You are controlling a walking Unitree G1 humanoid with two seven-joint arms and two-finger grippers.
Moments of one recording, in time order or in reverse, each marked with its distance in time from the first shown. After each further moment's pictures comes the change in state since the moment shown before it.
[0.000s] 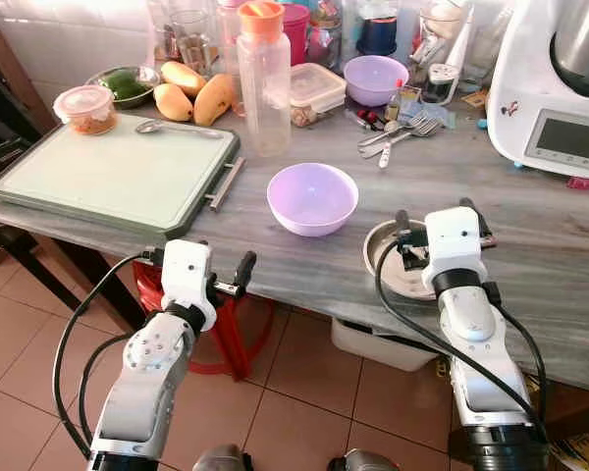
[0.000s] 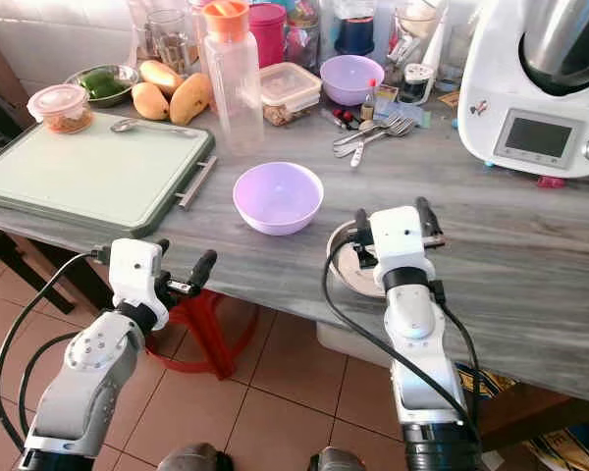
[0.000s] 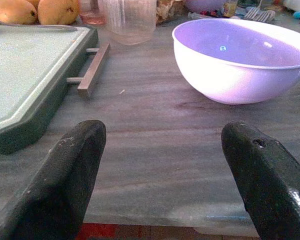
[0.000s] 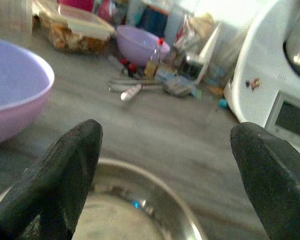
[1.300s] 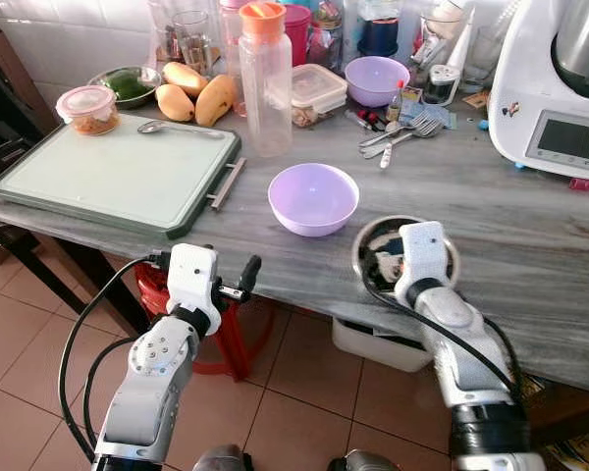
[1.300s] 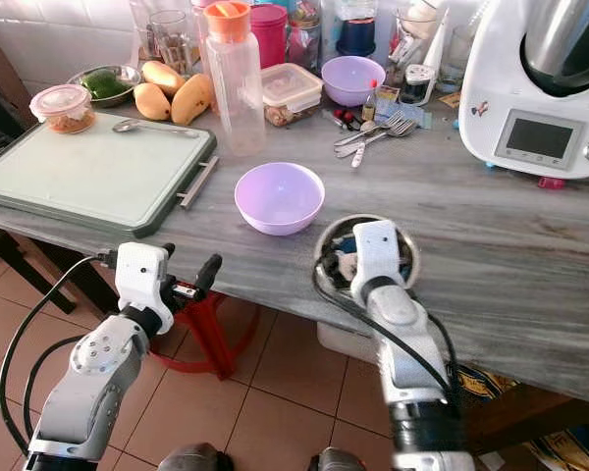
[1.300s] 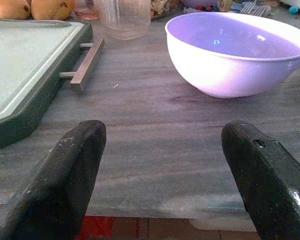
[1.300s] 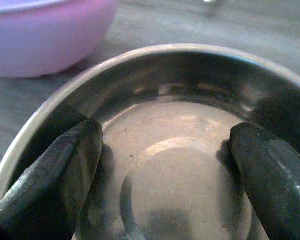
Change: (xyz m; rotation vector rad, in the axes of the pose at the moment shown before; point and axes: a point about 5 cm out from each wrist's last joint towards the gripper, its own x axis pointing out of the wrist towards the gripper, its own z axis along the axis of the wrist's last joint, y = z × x) left arm -0.001 -0.004 -0.003 0.004 0.015 -0.012; right arm 0.012 0.036 -0.025 0.253 0.315 0.274
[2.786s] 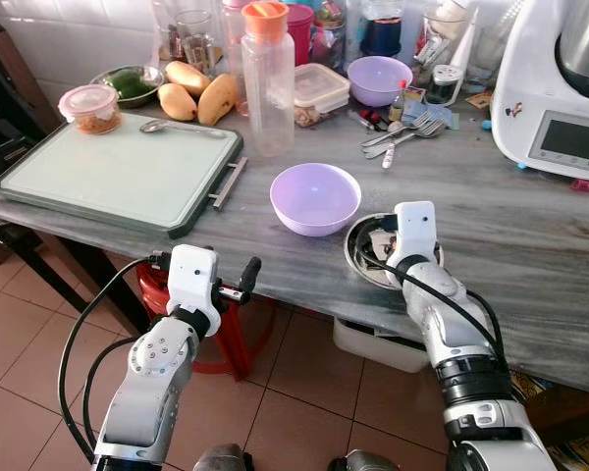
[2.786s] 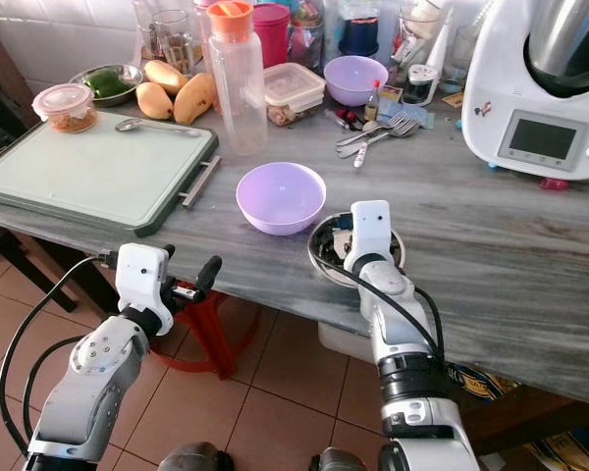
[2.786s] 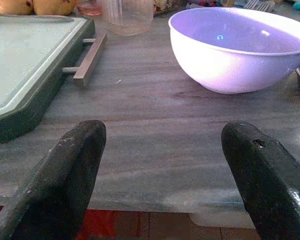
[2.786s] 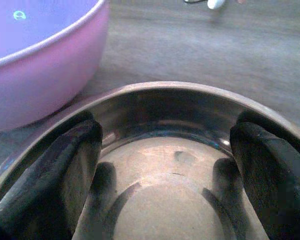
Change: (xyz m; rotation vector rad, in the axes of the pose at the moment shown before) left arm -0.001 0.000 -0.001 0.001 0.012 0.001; right arm 0.031 -0.006 0.012 0.069 -0.004 -0.035
